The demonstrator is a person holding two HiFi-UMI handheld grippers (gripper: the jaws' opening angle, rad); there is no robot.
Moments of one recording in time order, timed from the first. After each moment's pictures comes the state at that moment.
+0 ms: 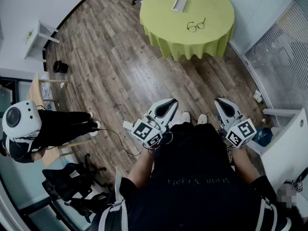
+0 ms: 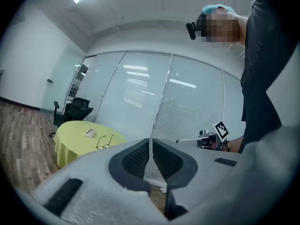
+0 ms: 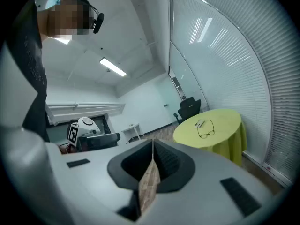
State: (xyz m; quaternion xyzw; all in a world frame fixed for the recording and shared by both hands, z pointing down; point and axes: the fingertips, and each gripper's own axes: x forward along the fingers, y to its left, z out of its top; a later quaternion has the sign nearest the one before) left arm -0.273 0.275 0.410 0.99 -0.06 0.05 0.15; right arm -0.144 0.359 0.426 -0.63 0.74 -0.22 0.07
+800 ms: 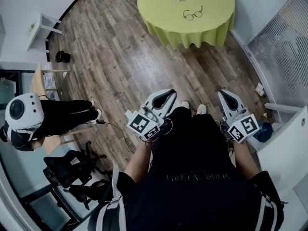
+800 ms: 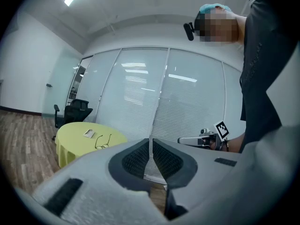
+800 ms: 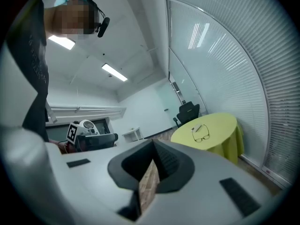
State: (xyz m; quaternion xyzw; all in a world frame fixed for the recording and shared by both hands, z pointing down) left arm -0.236 0.302 0.406 0.99 -0.07 0.07 0.12; right arm -0.097 0.391 0.429 -0.63 0.75 -0.20 0.09
